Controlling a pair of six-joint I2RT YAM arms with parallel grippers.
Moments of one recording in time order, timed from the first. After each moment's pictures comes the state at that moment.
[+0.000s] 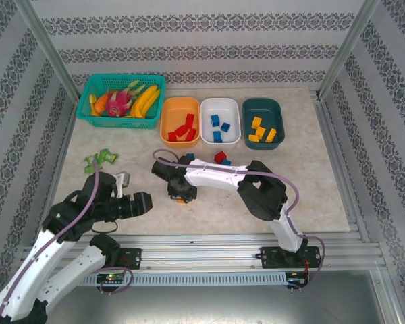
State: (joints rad) left arm -0.50 0.62 0.85 -1.13 0.24 -0.72; right arm 1.02 2.10 1.63 -0.95 0.04 1.12
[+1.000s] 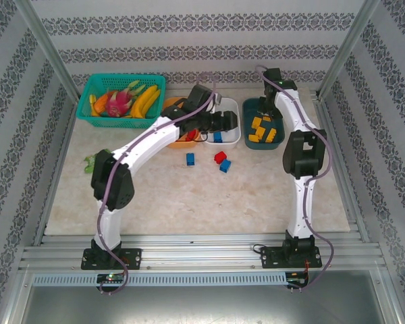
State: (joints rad) left arm -0.61 2.04 1.93 -0.60 0.30 -0.66; right arm 0.06 2.37 2.25 -1.07 0.13 0.39
